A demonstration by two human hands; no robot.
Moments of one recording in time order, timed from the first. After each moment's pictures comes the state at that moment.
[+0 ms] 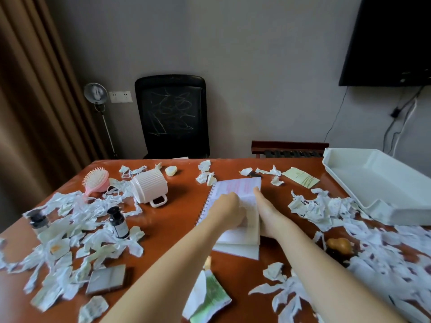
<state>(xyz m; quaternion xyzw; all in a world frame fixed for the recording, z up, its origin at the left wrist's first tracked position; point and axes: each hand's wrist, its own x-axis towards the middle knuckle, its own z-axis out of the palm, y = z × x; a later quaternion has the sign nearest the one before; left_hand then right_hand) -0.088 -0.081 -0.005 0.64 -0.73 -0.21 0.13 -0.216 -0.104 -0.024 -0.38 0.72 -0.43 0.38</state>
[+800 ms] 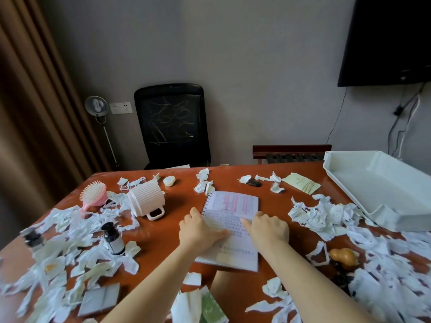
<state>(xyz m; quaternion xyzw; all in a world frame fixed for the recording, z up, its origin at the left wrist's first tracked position) -0.049 -0.084 -0.039 0.76 -0.60 -0.20 0.15 -0.208 -0.086 -0.052 -0.66 0.75 -0.03 -0.07</state>
